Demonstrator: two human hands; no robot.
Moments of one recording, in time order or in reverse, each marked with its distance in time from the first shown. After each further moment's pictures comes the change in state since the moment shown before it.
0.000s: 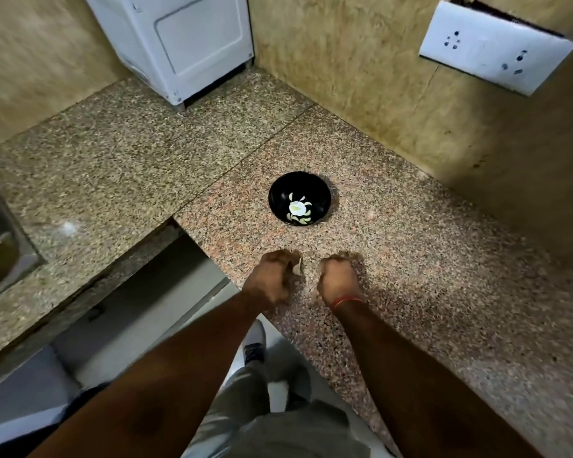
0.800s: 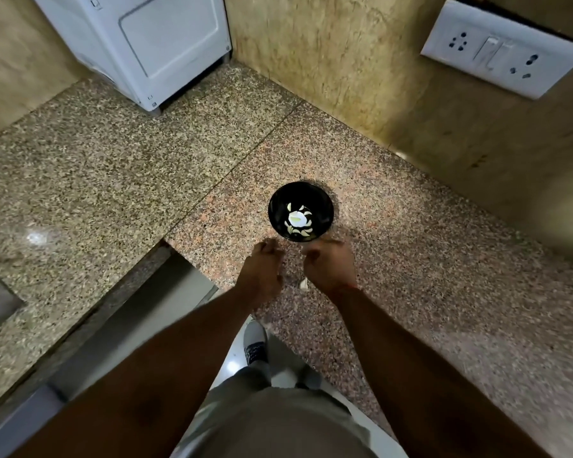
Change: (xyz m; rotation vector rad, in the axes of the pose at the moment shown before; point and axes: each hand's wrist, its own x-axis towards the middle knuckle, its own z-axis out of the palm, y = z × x) left_hand 0.070 -0.061 -0.025 0.300 -0.018 0.123; right_hand 0.057 -0.047 -0.015 0.216 0.299 -0.235
